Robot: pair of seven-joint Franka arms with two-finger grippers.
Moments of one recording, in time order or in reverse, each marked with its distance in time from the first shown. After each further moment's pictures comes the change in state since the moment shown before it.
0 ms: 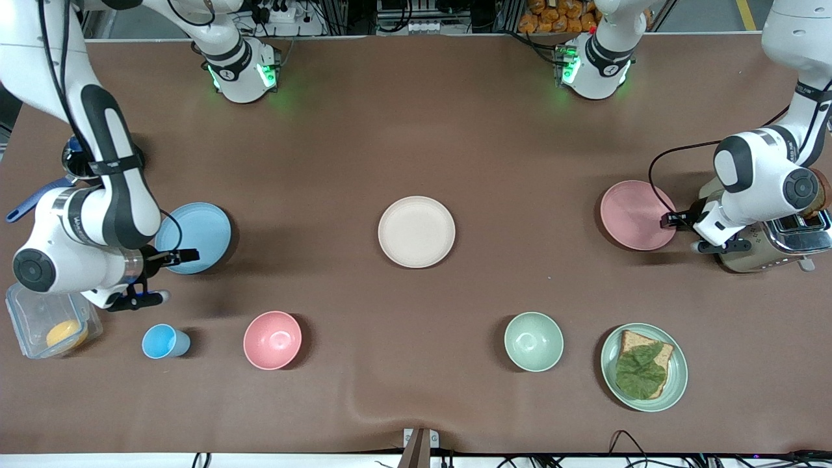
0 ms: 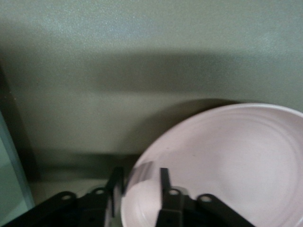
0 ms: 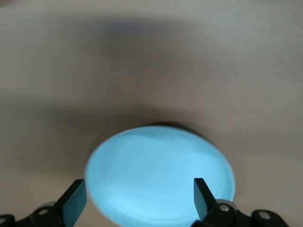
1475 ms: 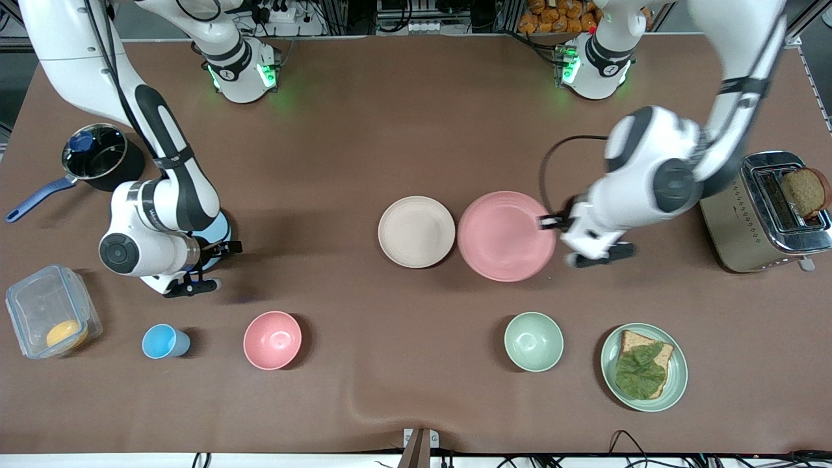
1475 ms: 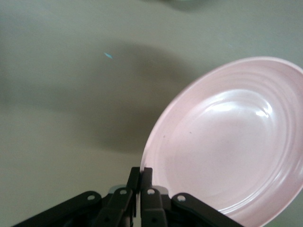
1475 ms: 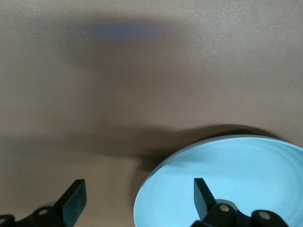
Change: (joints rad) left arm -0.286 0.006 -0.444 0.444 -0.092 -0.430 -0.864; right arm 0.149 -0.027 0.005 -0.178 0.001 0.170 0.156
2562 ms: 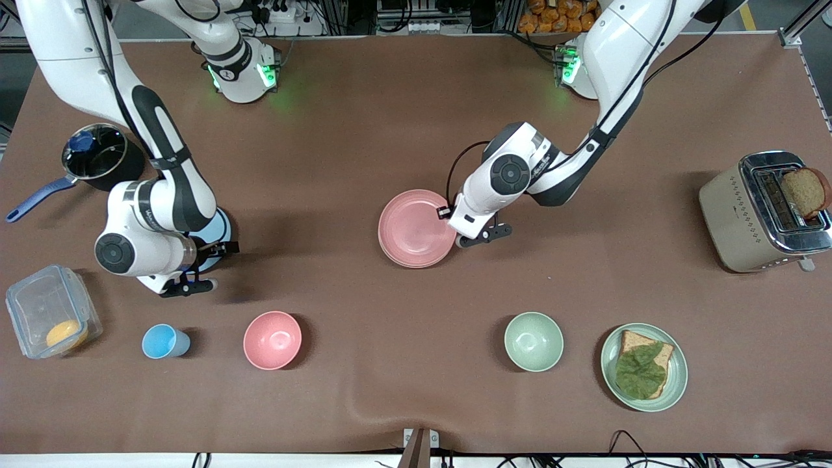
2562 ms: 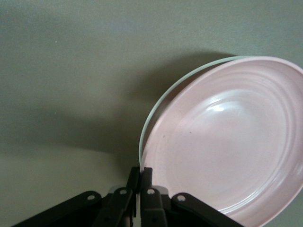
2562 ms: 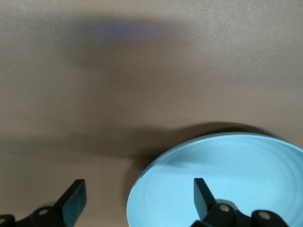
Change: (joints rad) left arm -0.270 0.226 0.010 -0.091 0.081 0.400 -0.298; right arm -0.009 0.000 -0.004 -0.003 0.000 0.003 0.000
